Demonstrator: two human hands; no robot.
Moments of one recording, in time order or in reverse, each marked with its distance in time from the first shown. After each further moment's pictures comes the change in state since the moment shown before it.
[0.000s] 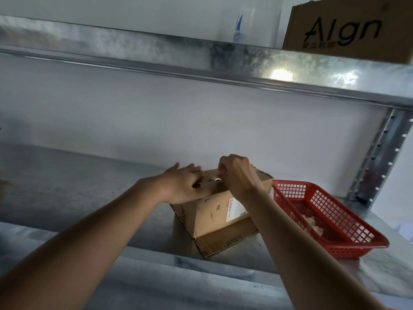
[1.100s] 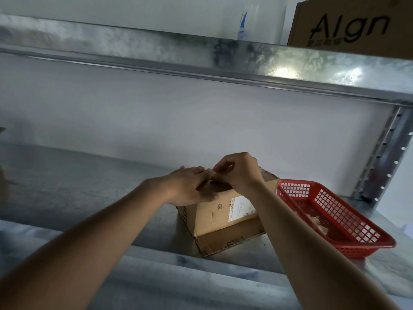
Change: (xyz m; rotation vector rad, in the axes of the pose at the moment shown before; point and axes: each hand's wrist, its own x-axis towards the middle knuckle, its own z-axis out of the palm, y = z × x) left_hand 0.000 0.002 0.000 0.013 0.001 0.075; right_hand 0.003 -0.006 -0.005 0.505 0.004 0.165
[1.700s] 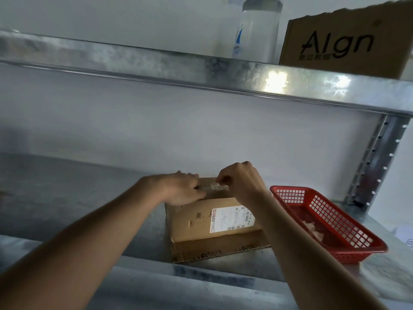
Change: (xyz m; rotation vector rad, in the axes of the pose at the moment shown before) left_hand -0.003 0.002 -0.028 -0.048 -0.132 -0.163; right_hand -0.003 -0.006 -0.012 -0.551 -0.070 -0.192
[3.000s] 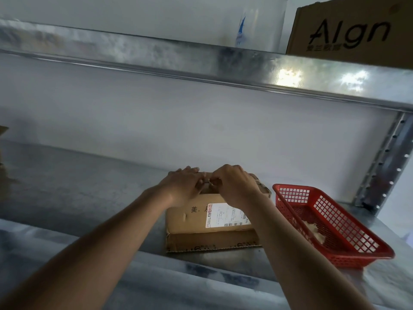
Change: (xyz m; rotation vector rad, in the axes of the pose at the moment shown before) left_hand 0.024 0.004 0.038 0.037 0.290 -0.016; right_hand -0.004 -0.012 0.009 -0.031 -0.156 0.013
